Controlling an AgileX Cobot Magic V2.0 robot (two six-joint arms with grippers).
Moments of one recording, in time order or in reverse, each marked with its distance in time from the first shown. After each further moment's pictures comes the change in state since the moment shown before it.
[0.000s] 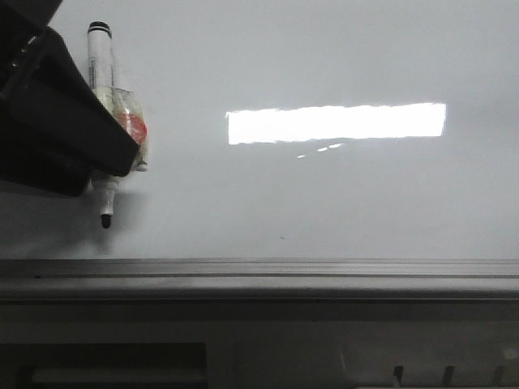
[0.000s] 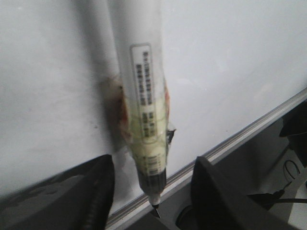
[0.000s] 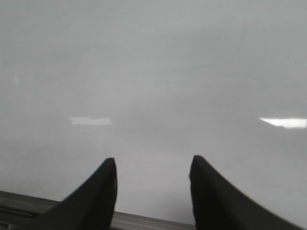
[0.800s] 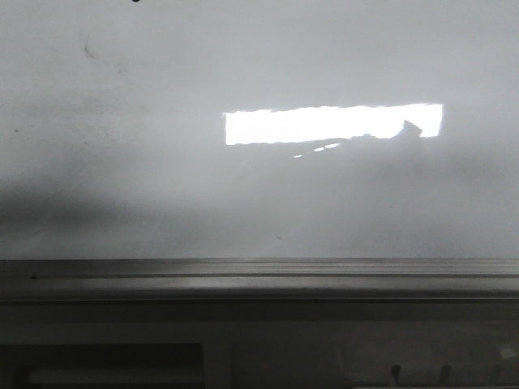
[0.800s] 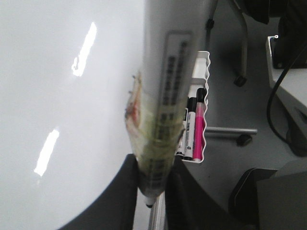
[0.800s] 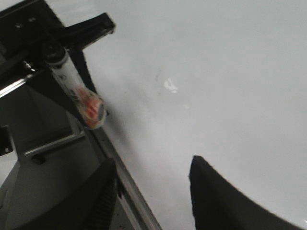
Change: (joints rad) left arm -0.235 -0.099 -0.314 0.216 0.233 0.626; right arm 0.183 0.389 -0.463 0.451 0.319 -0.825
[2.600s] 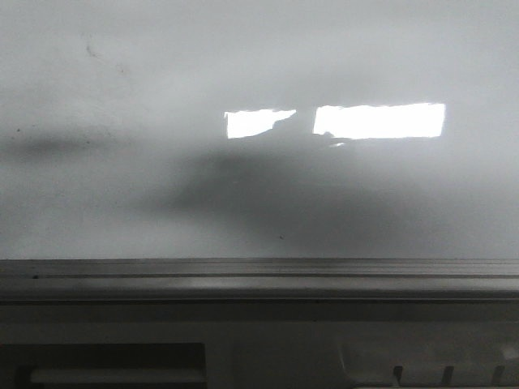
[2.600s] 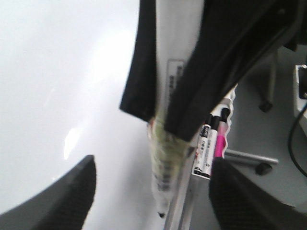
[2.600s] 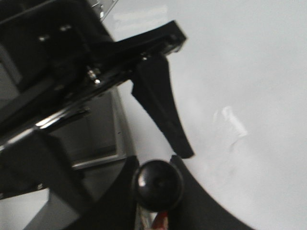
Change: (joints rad) left arm -0.006 -0.113 -0.002 0.102 -0.079 -0.230; right arm 0.471 0.336 -0.062 0.077 -0.434 -0.096
